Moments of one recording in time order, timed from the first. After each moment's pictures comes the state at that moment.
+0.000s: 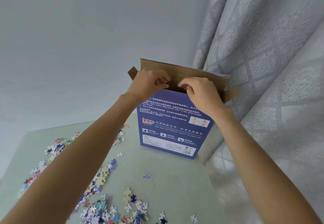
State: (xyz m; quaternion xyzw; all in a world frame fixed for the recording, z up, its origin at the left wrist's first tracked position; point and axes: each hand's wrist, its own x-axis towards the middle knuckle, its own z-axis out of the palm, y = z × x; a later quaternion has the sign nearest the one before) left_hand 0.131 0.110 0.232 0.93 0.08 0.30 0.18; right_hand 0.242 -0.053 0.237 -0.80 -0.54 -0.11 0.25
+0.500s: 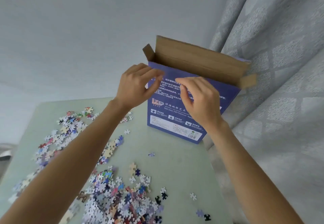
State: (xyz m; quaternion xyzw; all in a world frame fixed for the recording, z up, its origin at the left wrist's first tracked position) left_hand 0.054 0.100 0.191 0.89 0.07 0.46 0.02; right_hand 0.183 -0.062 0.193 -0.65 -0.60 -0.28 0.36
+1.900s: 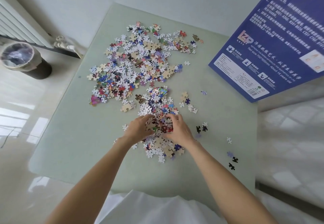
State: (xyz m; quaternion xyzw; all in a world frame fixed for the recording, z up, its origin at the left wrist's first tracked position) left_hand -0.247 -0.075 -0.054 0.77 0.50 -0.06 0.41; right_hand -0.074 -0.133 -0.056 -0.74 -0.58 0.35 0.03
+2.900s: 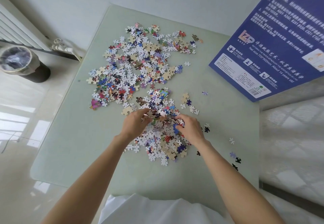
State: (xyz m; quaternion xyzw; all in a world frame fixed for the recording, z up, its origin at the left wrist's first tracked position) left_hand -0.253 -0.049 -0.043 0.78 0.51 0.09 0.36; right_hand -0.051 -0.132 -0.040 -0.78 -0.54 0.32 0.10
